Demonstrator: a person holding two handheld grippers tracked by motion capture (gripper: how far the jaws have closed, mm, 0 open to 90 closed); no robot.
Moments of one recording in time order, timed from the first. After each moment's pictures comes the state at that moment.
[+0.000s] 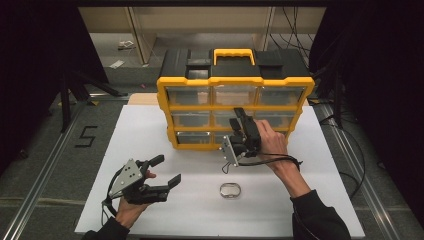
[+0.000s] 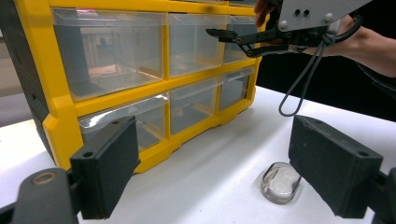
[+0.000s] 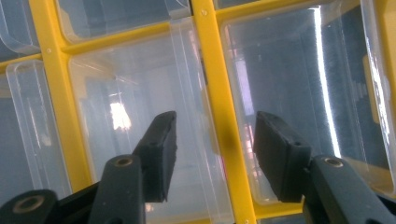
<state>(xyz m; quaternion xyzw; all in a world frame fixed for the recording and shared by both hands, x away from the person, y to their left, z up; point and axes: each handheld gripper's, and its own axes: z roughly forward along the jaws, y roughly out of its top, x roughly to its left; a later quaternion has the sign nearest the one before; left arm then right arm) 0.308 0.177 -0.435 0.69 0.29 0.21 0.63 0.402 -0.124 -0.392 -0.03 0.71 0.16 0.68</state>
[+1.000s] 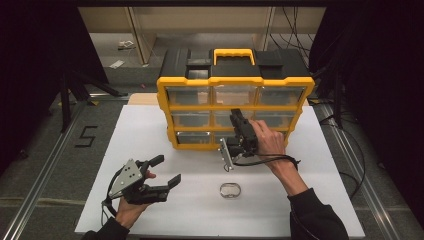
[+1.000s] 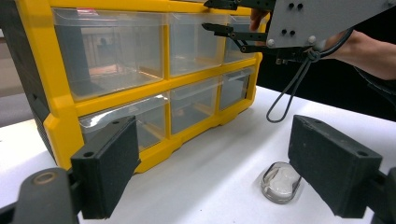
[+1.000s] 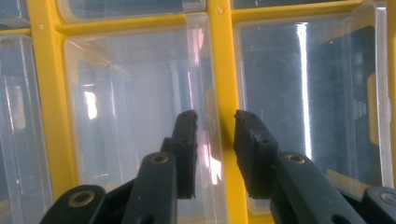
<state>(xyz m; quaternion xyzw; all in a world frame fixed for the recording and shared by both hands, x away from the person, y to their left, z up) 0.308 0.177 -0.435 0.69 0.29 0.21 0.63 0.408 -0.120 -0.402 -0.06 0.69 0.12 0.71</state>
